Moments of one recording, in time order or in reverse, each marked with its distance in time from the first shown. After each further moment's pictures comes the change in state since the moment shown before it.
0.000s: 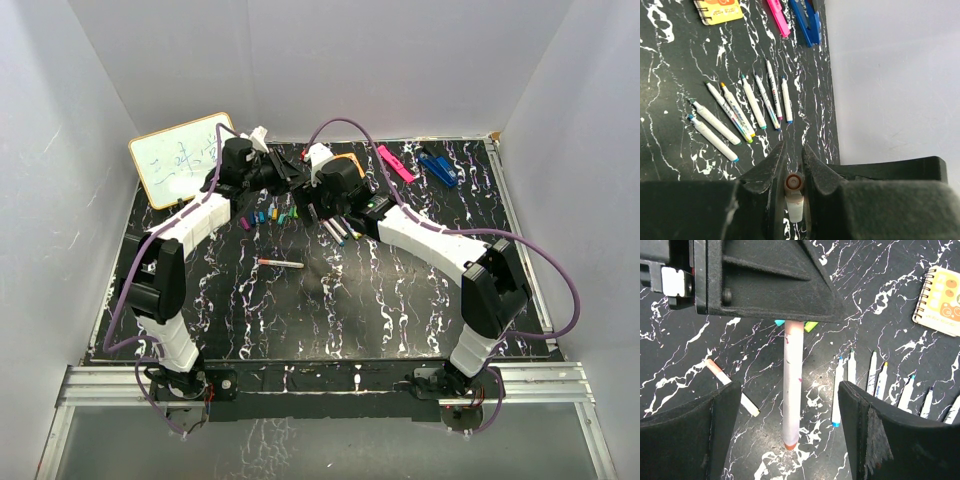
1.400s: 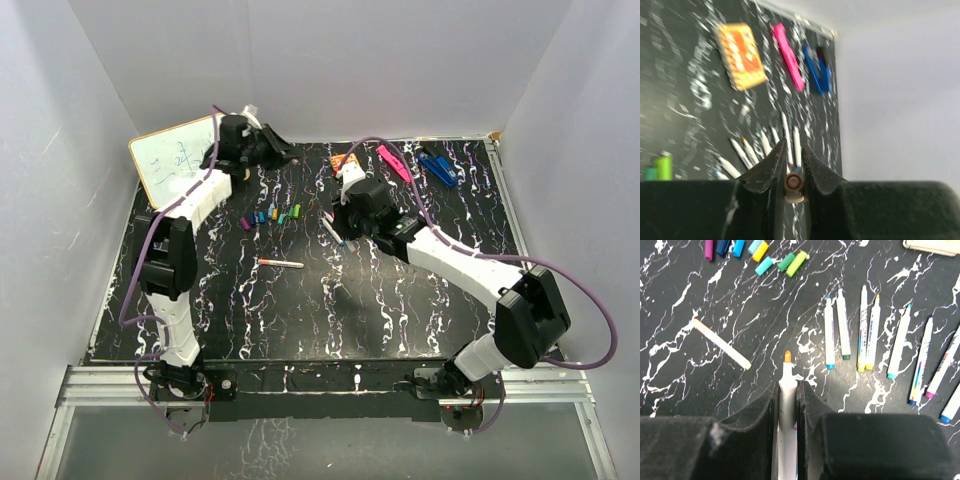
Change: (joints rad) left arm 0.036 0.183 0.283 -0.082 -0.044 -0.006; right arm -0.040 -0.211 -0.262 -0.001 0.016 0.108
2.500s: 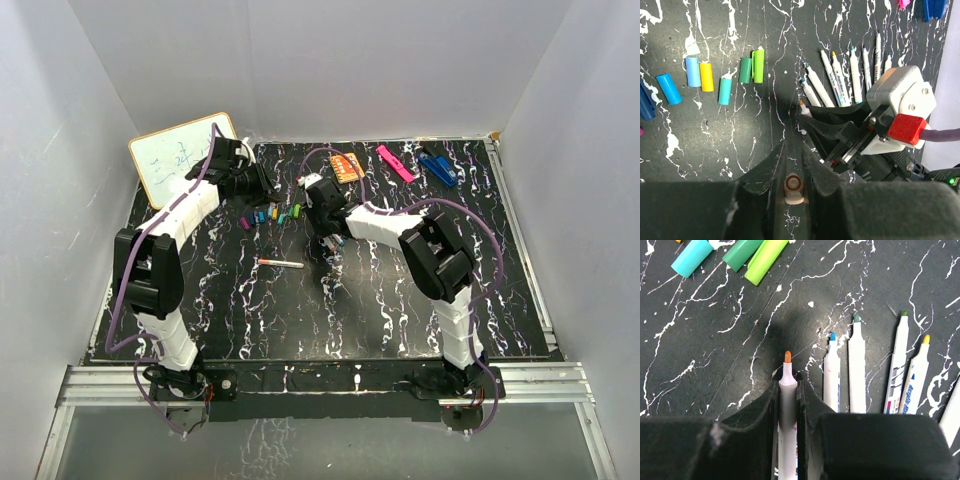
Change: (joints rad) left arm 0.047 -0.160 -0.141 -0.445 -0.099 0.356; right arm -0.005 0.597 0.341 -0.014 0.045 -0.079
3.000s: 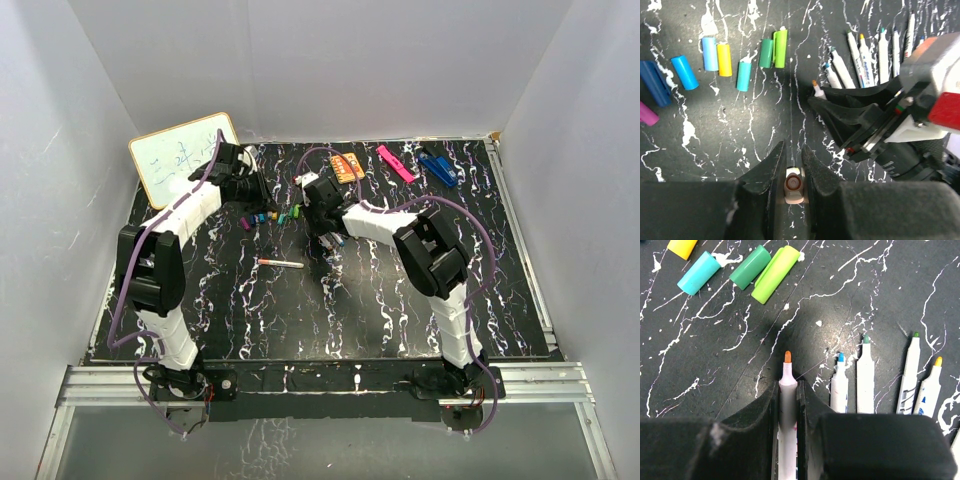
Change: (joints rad) left arm 0.000 0.023 -0.013 -0.050 -0.016 0.060; right arm -0.003 0.056 0.051 0.020 -0.023 -0.003
